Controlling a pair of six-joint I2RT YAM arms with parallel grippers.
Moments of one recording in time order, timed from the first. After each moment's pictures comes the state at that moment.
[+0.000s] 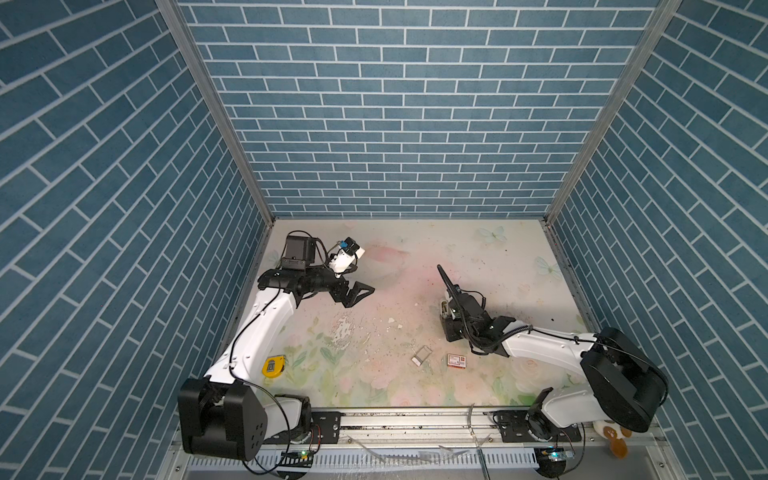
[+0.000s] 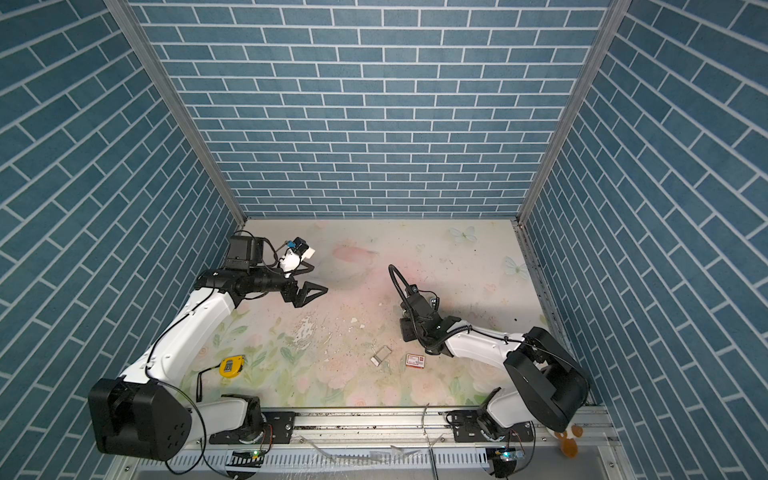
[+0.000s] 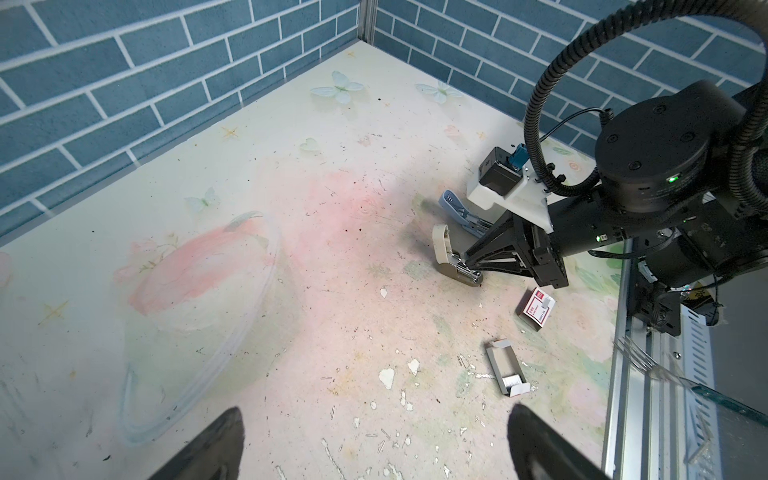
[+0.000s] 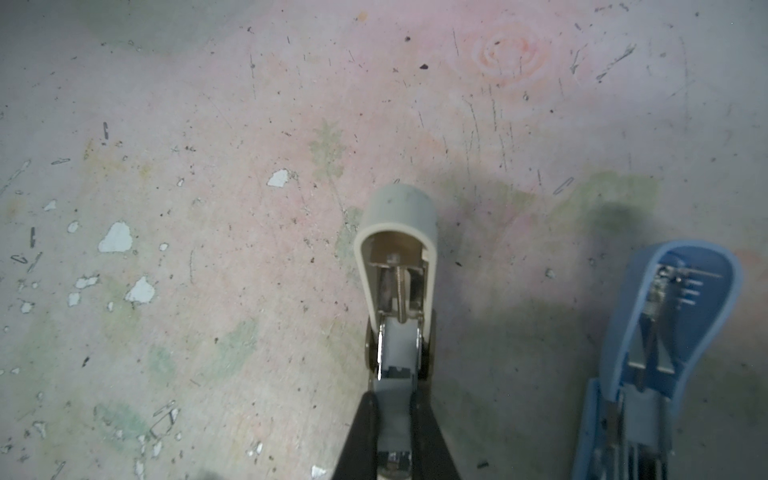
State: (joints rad) left arm -0.13 1.27 1.08 -0.65 0.79 0.50; right arm 0.81 1.42 0.62 -0.11 0.16 0.41
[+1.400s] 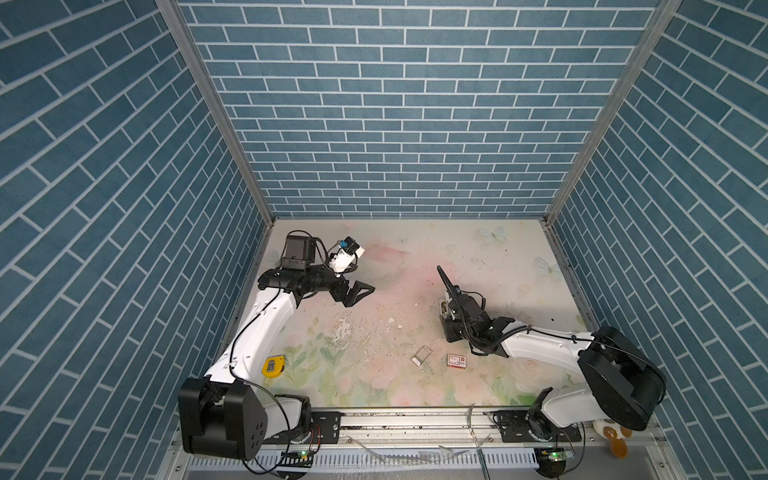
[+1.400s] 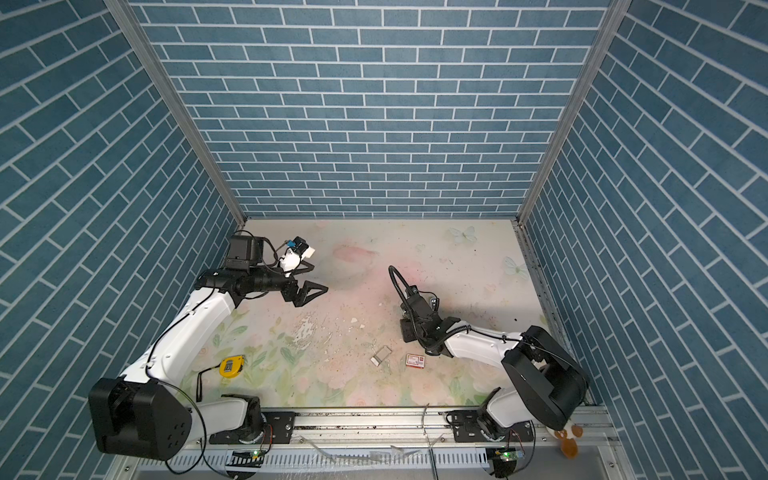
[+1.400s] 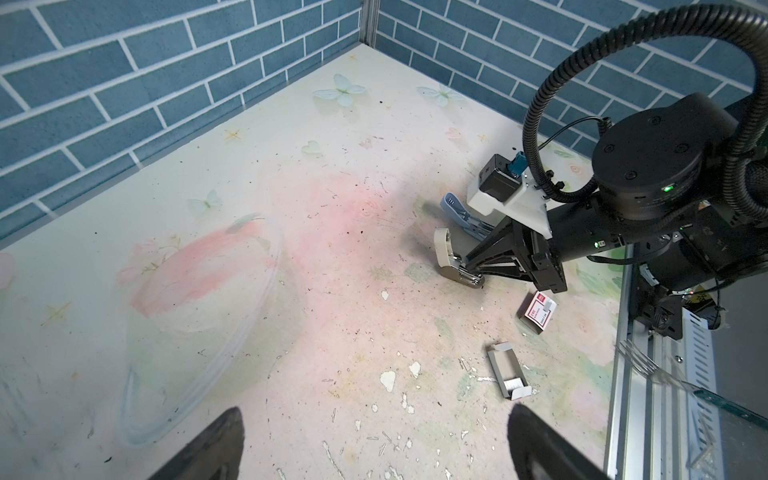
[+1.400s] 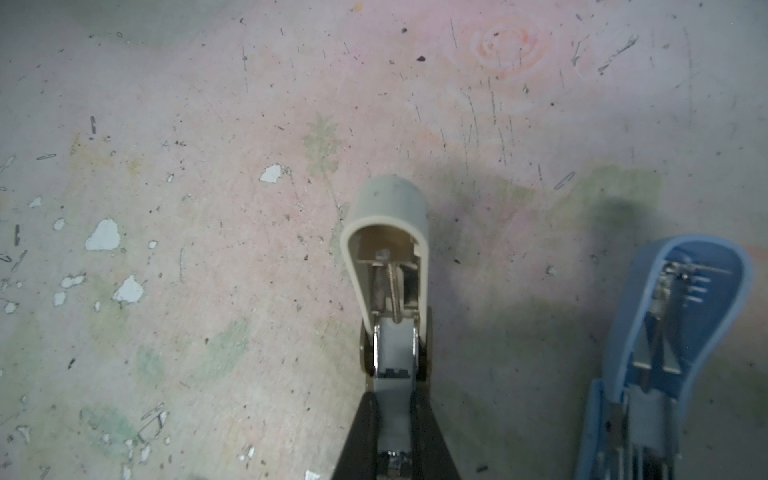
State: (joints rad) left arm -0.13 1.27 1.08 -0.64 0.79 0.49; right arm 0.81 1.43 0.61 -0.09 0.16 0.41
